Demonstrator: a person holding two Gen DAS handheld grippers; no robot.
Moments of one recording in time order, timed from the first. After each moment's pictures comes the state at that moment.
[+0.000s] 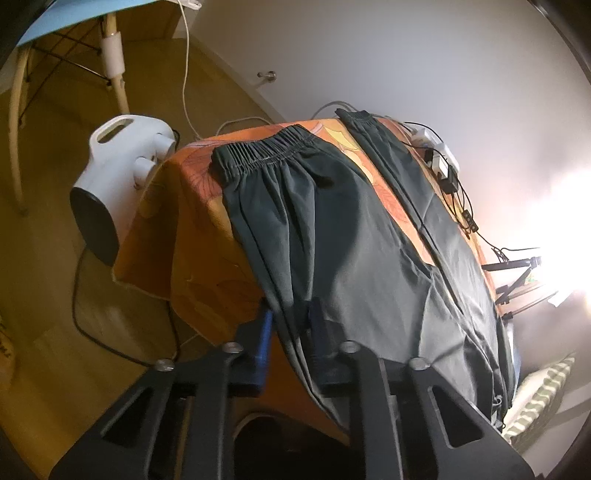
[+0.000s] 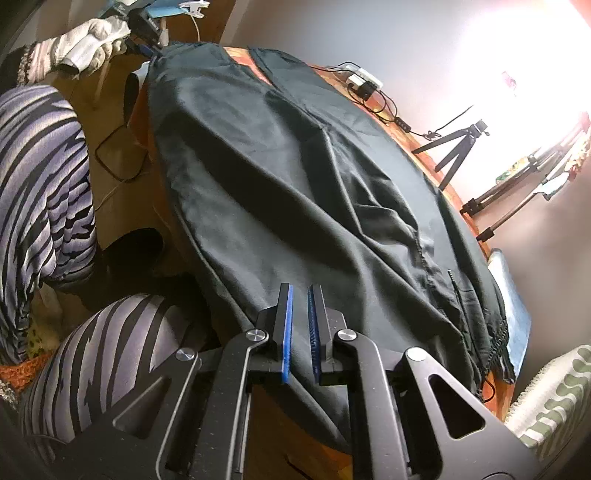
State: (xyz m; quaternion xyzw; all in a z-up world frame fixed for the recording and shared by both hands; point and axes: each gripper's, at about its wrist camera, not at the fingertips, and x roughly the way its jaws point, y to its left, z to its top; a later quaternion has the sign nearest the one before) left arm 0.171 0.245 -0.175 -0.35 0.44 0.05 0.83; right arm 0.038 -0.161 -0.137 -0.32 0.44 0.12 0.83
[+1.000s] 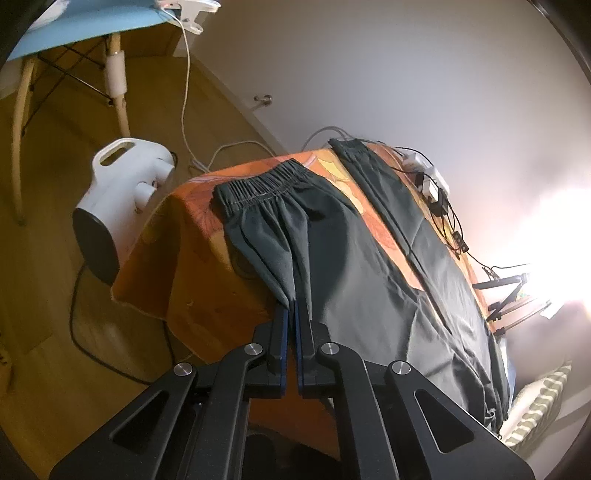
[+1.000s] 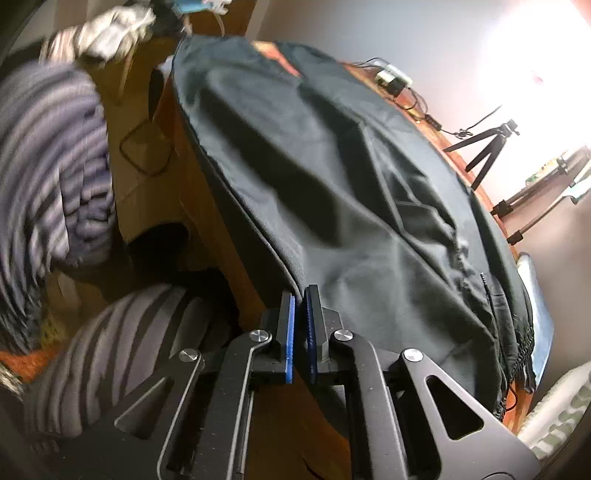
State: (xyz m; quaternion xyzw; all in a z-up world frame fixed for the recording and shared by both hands) left arm 0.167 0.253 -0.162 -0.36 0.39 0.06 0.85; right arm 0.037 -0.158 -0.147 -0.30 0.45 0.17 0.82
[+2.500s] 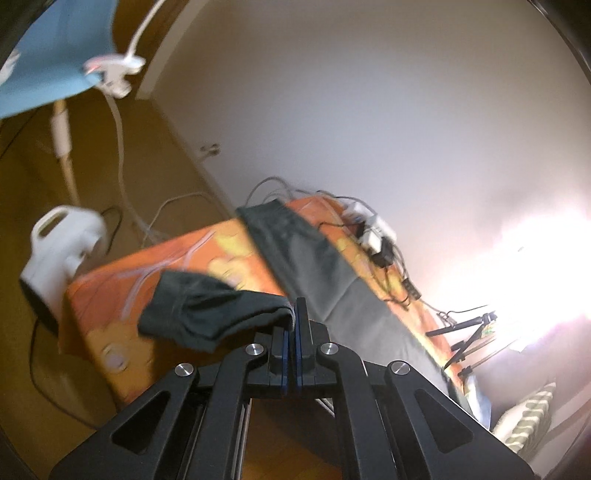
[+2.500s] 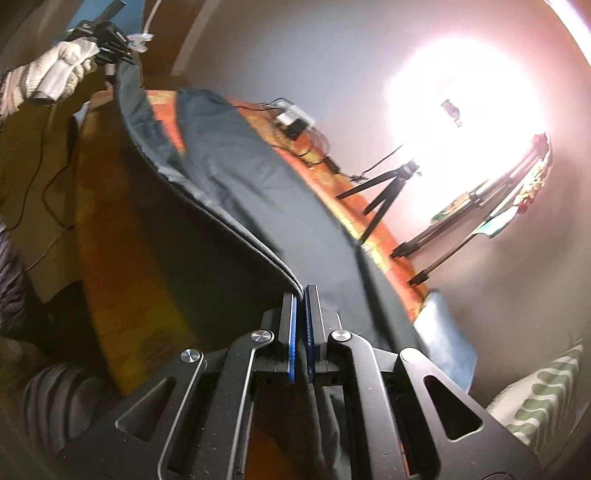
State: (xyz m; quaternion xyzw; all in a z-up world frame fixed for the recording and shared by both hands) left arm 0.238 0.215 -0.083 -0.36 0.30 0.03 0.89; right arm 0.127 -0.191 -0.055 -0.34 0.36 0.05 0.87
